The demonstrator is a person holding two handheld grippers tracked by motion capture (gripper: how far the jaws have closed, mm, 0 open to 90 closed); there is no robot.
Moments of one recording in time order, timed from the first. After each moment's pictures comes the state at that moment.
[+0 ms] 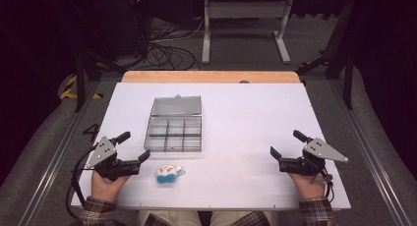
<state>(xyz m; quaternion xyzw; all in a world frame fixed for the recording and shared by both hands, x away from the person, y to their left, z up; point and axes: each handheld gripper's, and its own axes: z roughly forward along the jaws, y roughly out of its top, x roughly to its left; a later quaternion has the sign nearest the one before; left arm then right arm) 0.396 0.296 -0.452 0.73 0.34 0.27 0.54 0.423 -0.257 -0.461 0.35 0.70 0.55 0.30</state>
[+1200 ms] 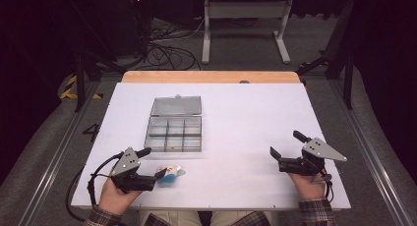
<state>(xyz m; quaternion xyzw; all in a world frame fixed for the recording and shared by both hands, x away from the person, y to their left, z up) 0.381 0.253 -0.462 0.81 0.30 0.20 0.46 0.424 -0.256 -0.462 0.35 0.70 0.54 0.30</state>
